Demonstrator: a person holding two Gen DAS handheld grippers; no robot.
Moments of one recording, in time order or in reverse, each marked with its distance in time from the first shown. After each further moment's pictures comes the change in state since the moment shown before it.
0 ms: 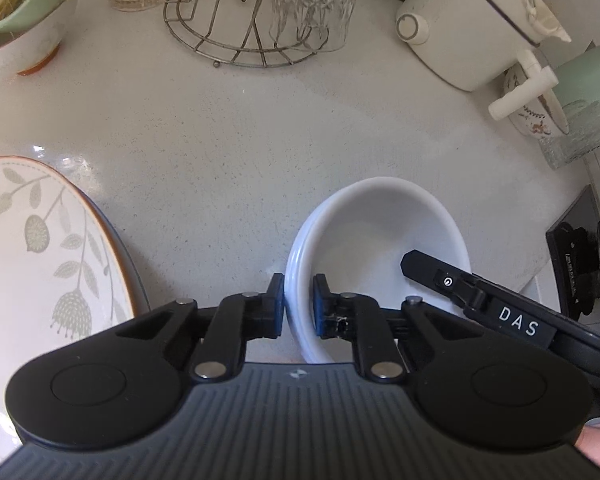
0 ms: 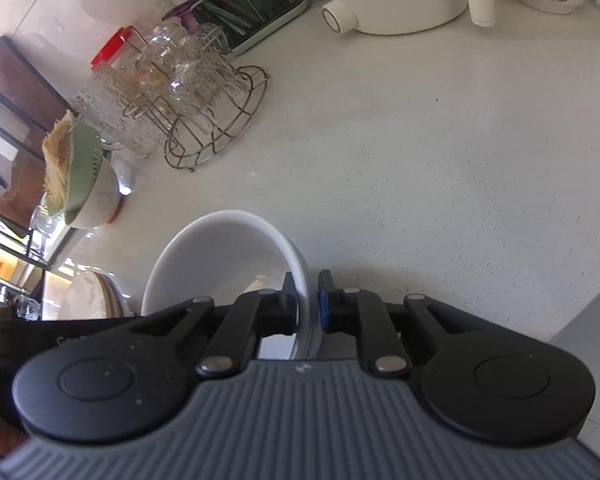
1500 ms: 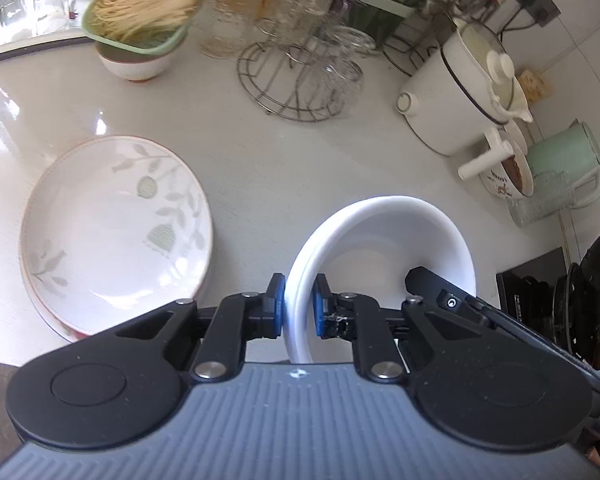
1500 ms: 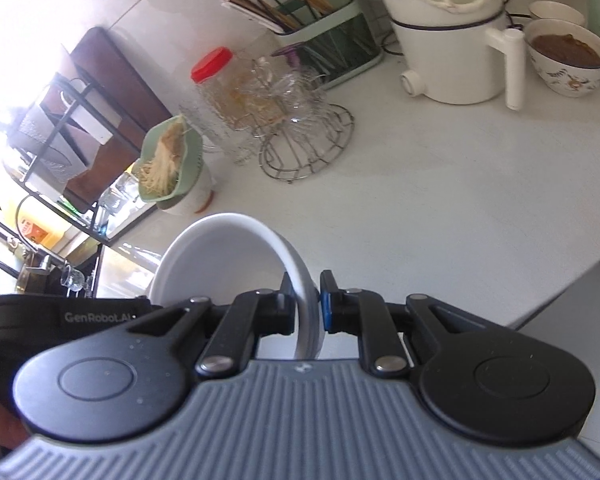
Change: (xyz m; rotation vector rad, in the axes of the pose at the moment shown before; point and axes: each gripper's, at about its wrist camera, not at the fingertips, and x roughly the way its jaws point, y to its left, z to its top) left arm -0.141 0.003 -0.043 -0.181 -0.121 0.014; right arm -0.101 0.075 -0.006 -0.132 -0.037 0.066
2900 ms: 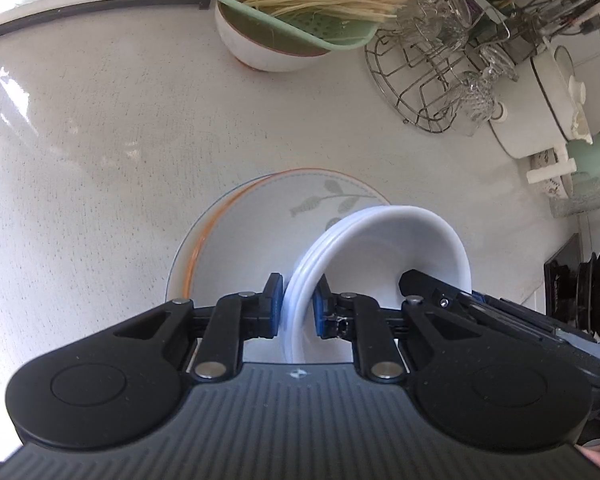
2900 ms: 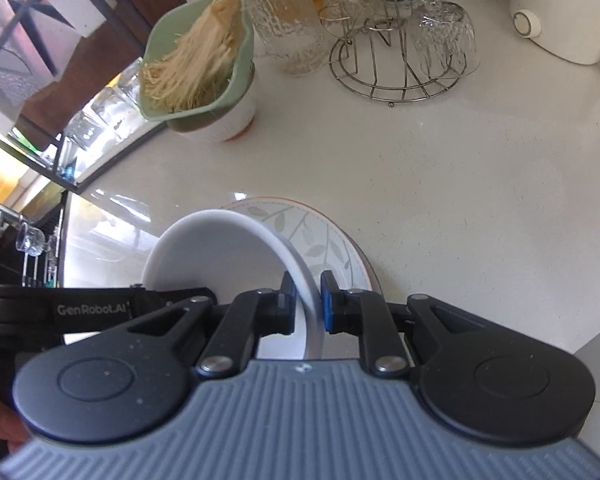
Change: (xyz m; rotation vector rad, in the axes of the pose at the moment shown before) left arm 0.045 0.191 0.078 0.014 0.163 -0.058; right arm 0.144 0.144 -0.019 -0.053 0.198 -0.180
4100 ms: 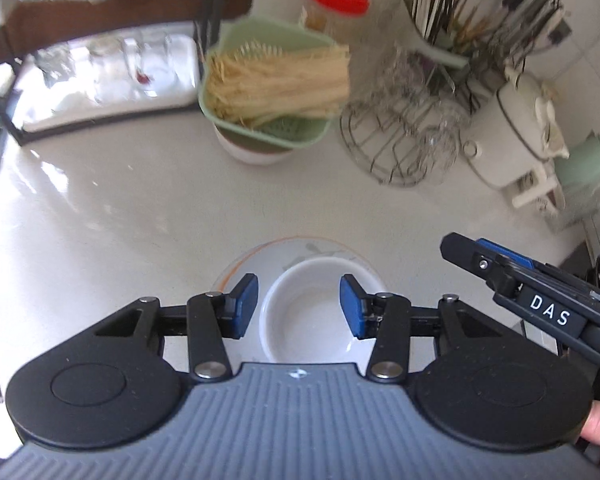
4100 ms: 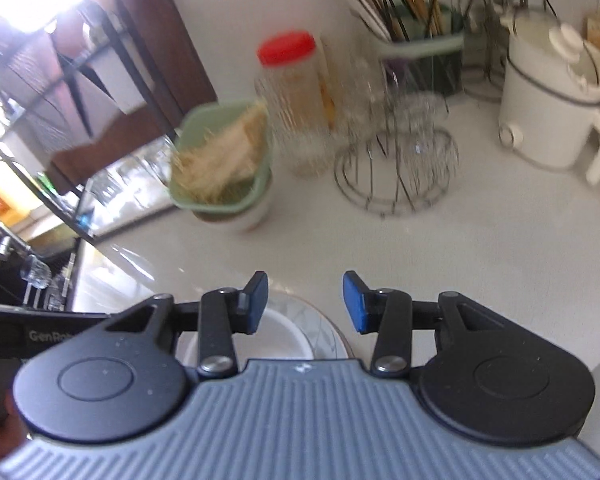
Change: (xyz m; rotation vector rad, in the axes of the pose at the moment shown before) left arm -0.102 -0.048 -0.009 0.096 -0.212 0.107; right arm -0.078 -0.001 0.024 -0.095 -0.259 0.025
